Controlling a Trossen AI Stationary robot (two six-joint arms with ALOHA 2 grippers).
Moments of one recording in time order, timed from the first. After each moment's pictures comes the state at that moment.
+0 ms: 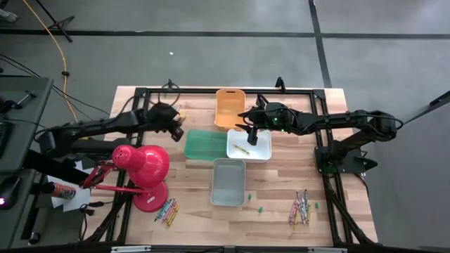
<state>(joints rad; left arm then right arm) 0.44 0.92 0.52 -0.41 -0.13 -0.30 -0.21 1.38 0.82 0.20 0.06 -0.10</state>
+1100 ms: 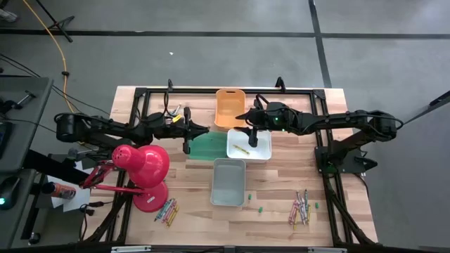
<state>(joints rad) 0.26 1.27 0.31 1.04 0.20 0.06 -0.21 1.38 0.82 0.24 -0.04 -0.10</state>
